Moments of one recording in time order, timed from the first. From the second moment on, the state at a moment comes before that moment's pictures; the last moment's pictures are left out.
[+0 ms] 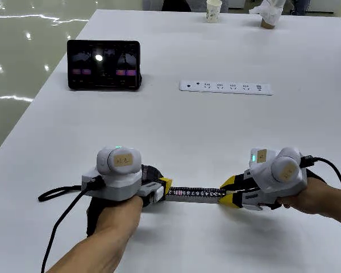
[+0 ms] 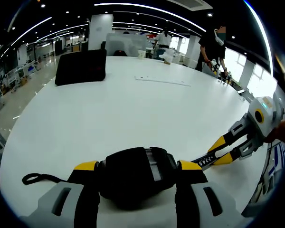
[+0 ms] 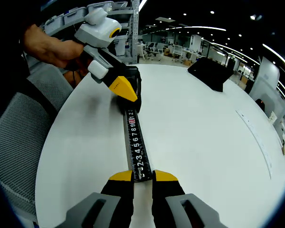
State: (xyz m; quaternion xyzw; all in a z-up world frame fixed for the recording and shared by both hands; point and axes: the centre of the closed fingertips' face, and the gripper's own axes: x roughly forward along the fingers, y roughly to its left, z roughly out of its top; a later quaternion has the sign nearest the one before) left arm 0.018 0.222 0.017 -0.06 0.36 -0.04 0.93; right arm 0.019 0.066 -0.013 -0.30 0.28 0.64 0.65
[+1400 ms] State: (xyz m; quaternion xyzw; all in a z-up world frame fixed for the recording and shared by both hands) left arm 0.020 0.224 0.016 -0.07 0.37 -0.04 0.93; right arm 0.009 0.142 -0.012 -0.28 0.26 0.67 0.64
